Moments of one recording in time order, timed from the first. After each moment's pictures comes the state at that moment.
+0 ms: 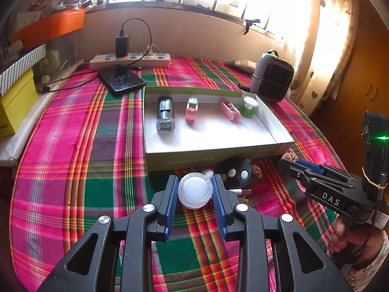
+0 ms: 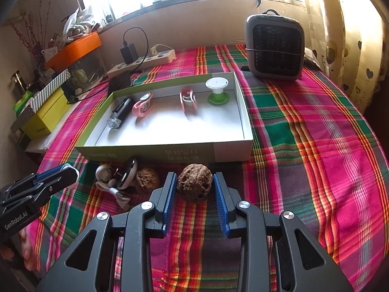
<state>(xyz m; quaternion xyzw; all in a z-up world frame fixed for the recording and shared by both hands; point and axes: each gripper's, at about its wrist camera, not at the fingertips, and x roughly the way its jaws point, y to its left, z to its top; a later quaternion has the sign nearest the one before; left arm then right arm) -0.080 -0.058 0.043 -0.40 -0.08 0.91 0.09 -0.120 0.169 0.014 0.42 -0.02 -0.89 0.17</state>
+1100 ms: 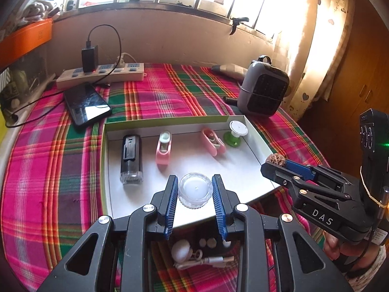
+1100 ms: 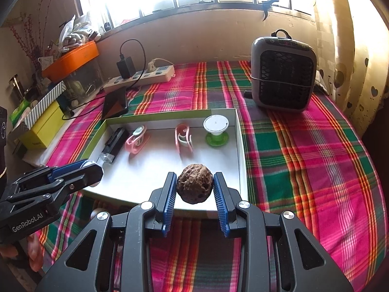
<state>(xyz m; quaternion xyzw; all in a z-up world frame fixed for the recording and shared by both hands) -0.161 -0.029 0.057 -0.40 -0.07 0.90 0.13 -0.173 0.163 0.037 0.40 0.00 -0.90 0.17</state>
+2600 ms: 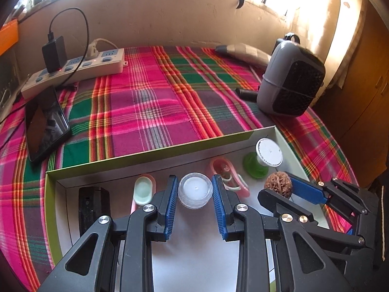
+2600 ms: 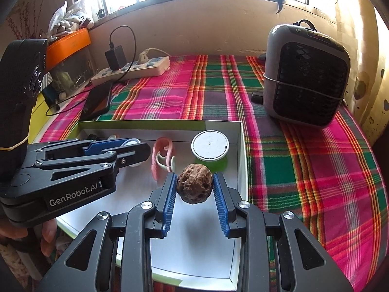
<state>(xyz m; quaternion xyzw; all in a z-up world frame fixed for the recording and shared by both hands) -0.267 0.007 0.020 -0.46 -0.04 0.88 0.13 -0.231 0.153 0.010 0.41 0.03 -0.89 0.19</state>
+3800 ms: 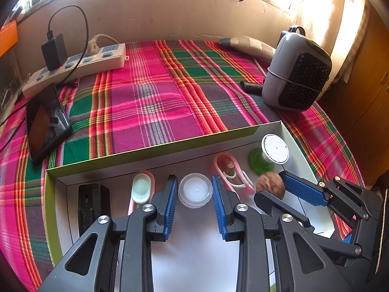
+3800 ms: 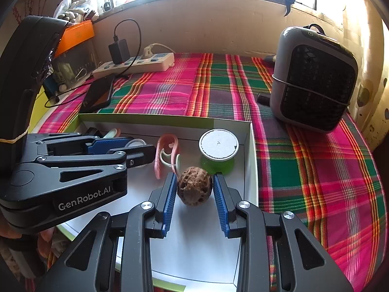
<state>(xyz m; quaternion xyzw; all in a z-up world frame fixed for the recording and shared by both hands) -0.270 0.008 0.016 -0.47 -0.03 0.88 0.12 -0.234 0.146 0.004 0.41 0.05 -0.89 0.19</state>
